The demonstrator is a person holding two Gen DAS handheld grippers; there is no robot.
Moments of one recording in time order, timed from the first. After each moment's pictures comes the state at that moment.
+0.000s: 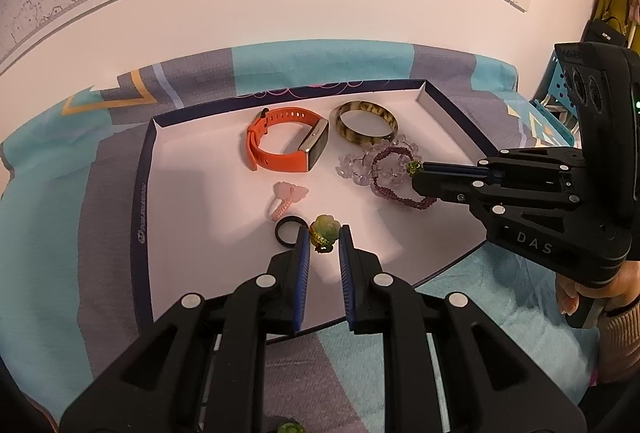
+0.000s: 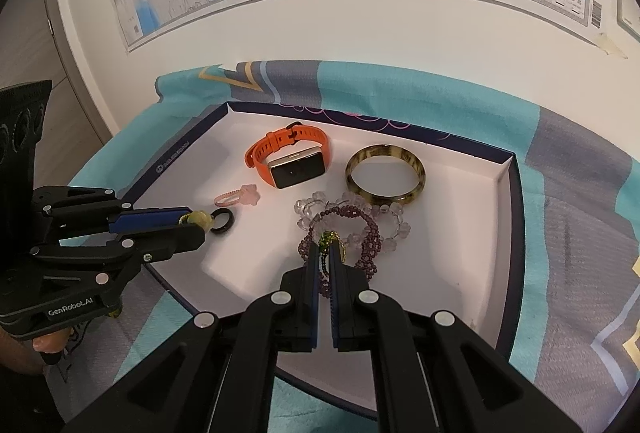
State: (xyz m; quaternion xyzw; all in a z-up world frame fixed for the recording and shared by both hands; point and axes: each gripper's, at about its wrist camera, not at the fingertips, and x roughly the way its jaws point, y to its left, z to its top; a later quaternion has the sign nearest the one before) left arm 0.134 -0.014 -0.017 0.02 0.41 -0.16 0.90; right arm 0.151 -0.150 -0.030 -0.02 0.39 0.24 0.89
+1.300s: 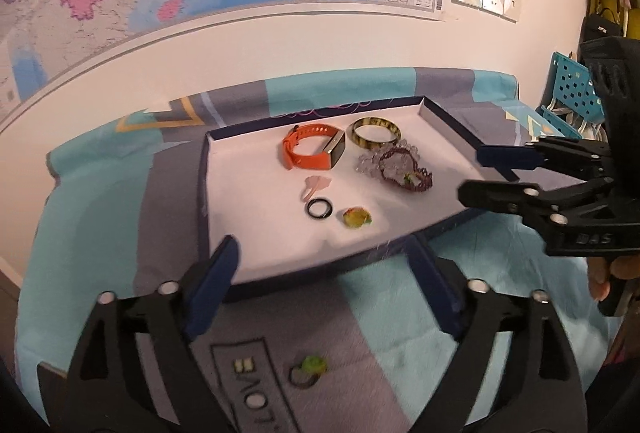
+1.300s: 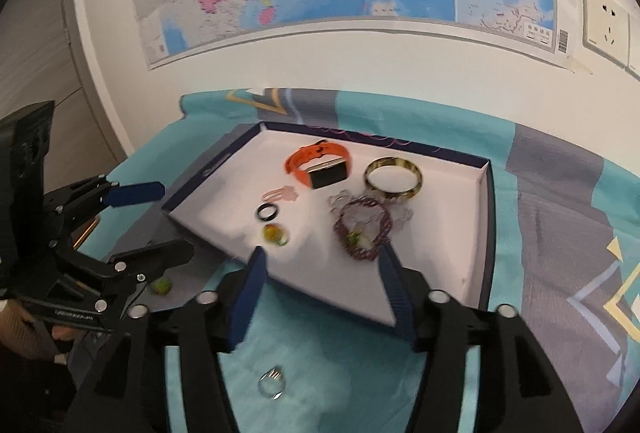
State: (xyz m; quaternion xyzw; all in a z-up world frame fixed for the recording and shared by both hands) left arm 0.065 0.009 0.005 0.05 0.34 -0.12 0.93; right arm 0.087 -0.159 -0.001 -0.01 0.34 0.25 0.91
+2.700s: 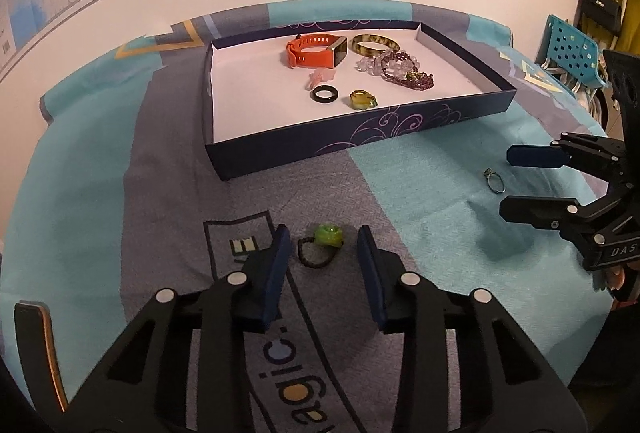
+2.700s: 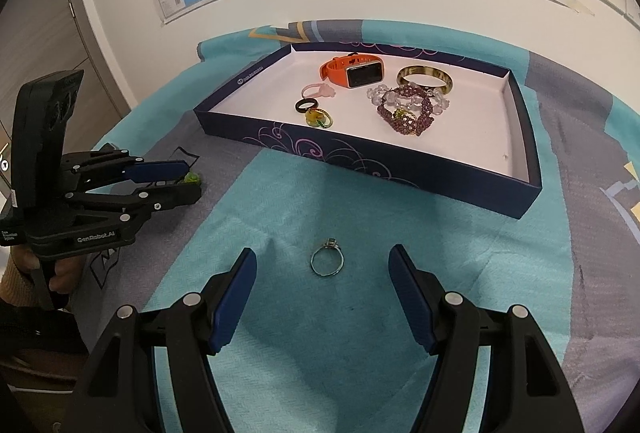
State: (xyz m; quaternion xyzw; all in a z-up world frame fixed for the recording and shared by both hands) left arm 0.033 0.029 -0.044 0.06 0.42 -0.14 0.90; right arm 0.029 -0.147 -0.051 -0.01 0.40 0.26 0.88
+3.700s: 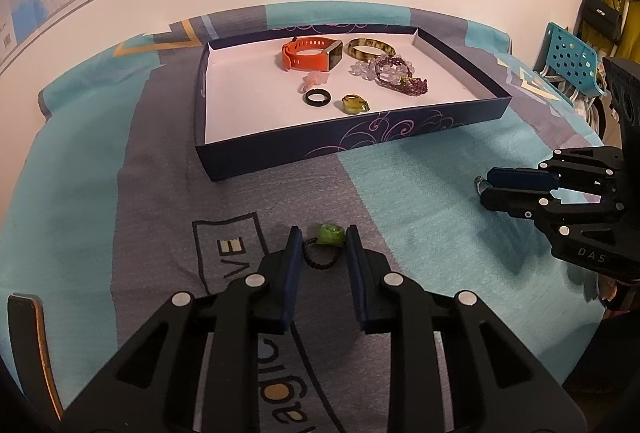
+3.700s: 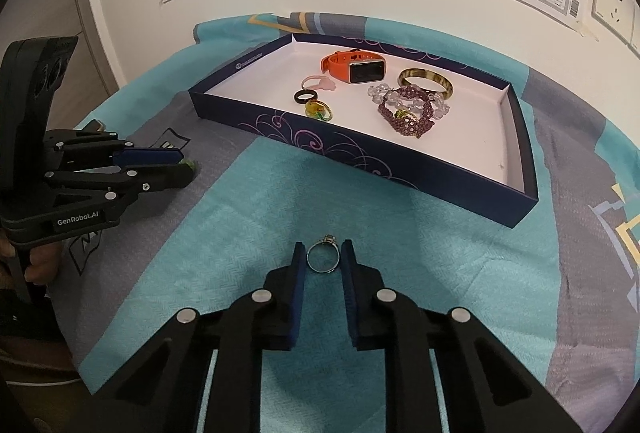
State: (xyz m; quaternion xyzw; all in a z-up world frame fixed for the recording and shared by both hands) left arm 0.032 0.027 -0.041 0.04 0.42 -0.14 0.90; right arm 0.024 -0.135 -0.053 -0.07 0.40 0.24 0.88
